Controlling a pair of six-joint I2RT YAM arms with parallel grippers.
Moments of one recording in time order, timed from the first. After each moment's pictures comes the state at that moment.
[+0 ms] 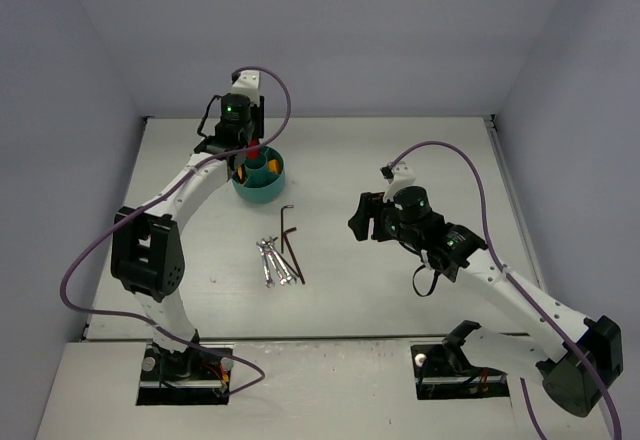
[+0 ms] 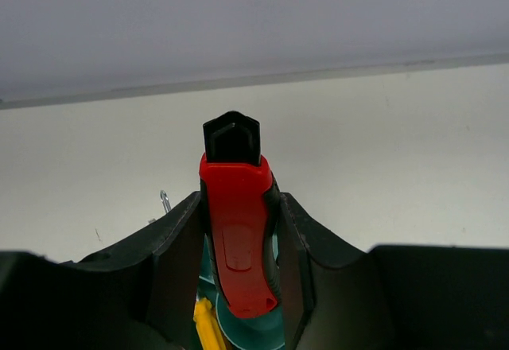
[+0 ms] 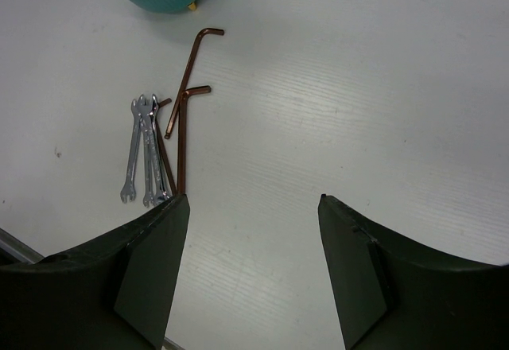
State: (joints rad) left arm -0.32 1.78 1.51 -0.04 -0.24 -0.05; right arm 0.66 1.04 0.81 -0.31 0.06 0.44
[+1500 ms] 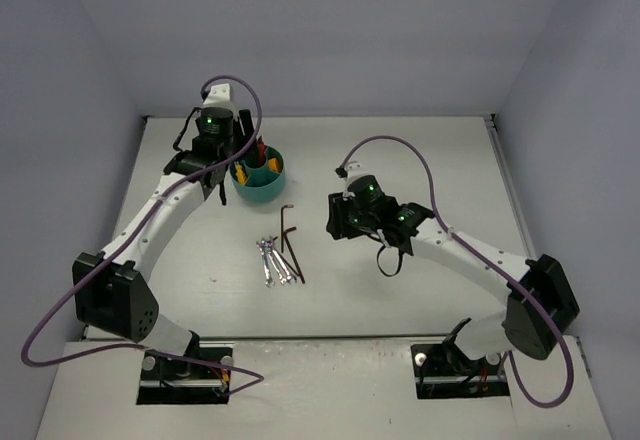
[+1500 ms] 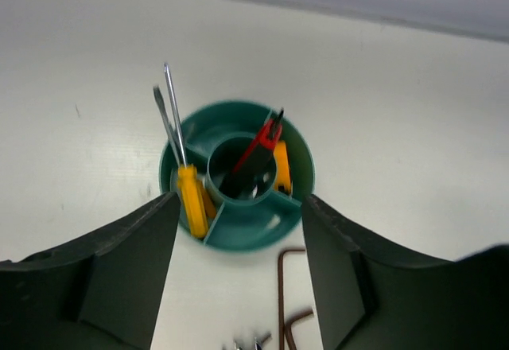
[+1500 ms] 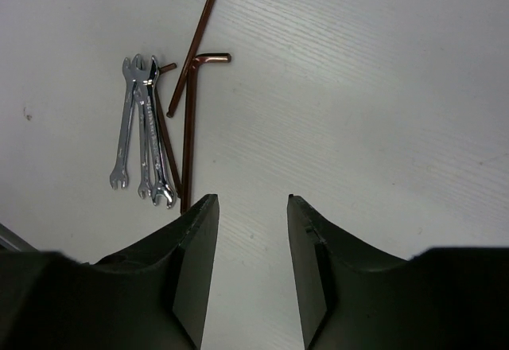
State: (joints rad) left arm -0.33 1.47 1.38 -0.40 -0.23 -0.36; right arm 0.76 1.42 0.99 -0.30 0.02 0.40
